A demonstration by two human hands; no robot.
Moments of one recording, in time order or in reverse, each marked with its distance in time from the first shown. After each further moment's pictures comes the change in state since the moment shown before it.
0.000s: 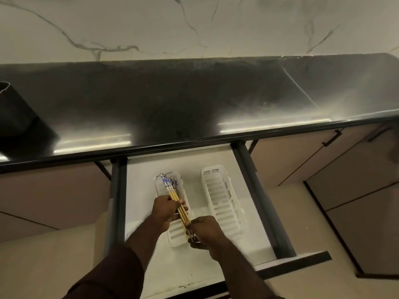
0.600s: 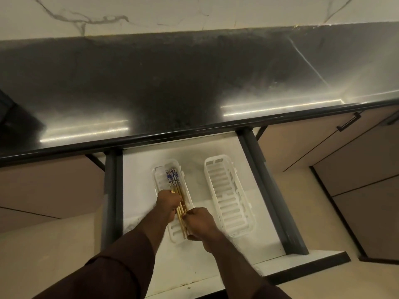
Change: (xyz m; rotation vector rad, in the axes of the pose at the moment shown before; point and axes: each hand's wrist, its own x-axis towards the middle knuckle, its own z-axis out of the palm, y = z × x) left_hand 0.065 -0.018 0.012 0.101 0.188 -0.088; right_hand 0.052 0.003 0.023 -0.124 0.022 -0.012
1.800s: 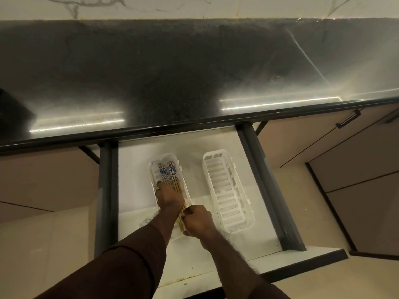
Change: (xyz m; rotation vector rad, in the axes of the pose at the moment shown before) left_hand 0.004 -0.013 0.020 0.523 0.303 0.192; right_hand 0.016 0.013 0.008 -0.241 0.025 -0.071
